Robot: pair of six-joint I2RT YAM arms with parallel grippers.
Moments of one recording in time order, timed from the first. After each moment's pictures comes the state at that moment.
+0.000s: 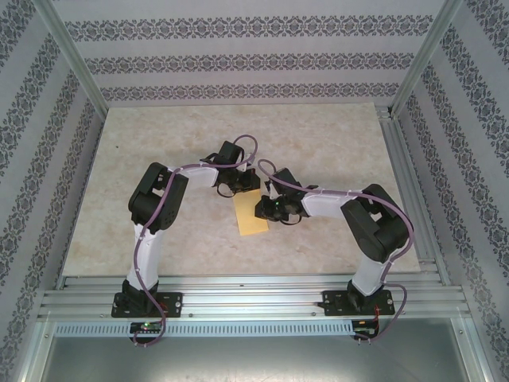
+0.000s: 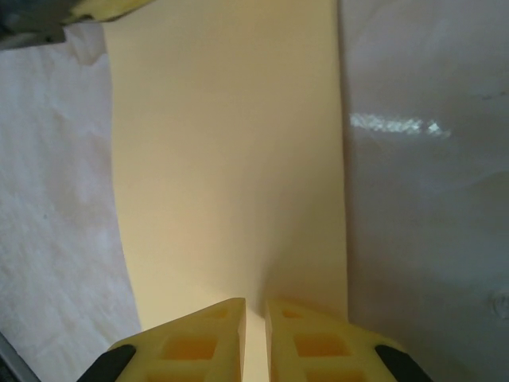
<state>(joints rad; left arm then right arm) -0.49 2.17 1.38 -0.18 0.57 -0.59 0.62 1.78 0.89 -0.13 -0.40 0.69</state>
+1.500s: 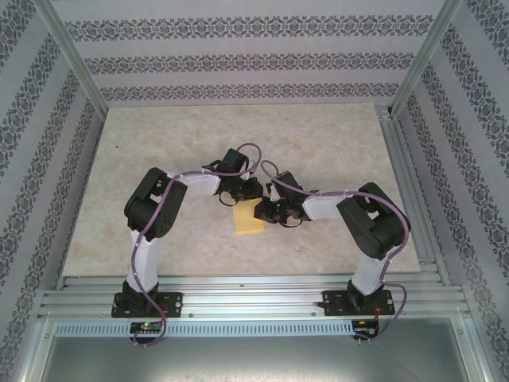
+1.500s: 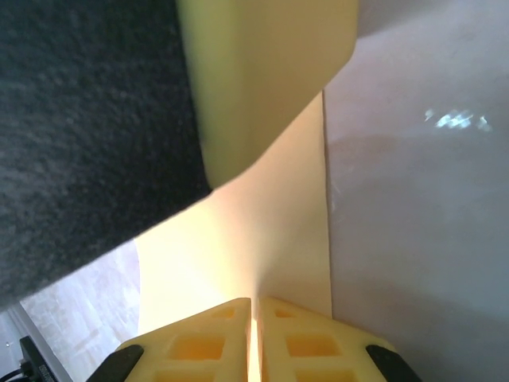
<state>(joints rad) -0.56 2.08 1.29 -0.18 0.50 -0.62 0.61 1.81 0.82 0.02 -0.46 0.77</state>
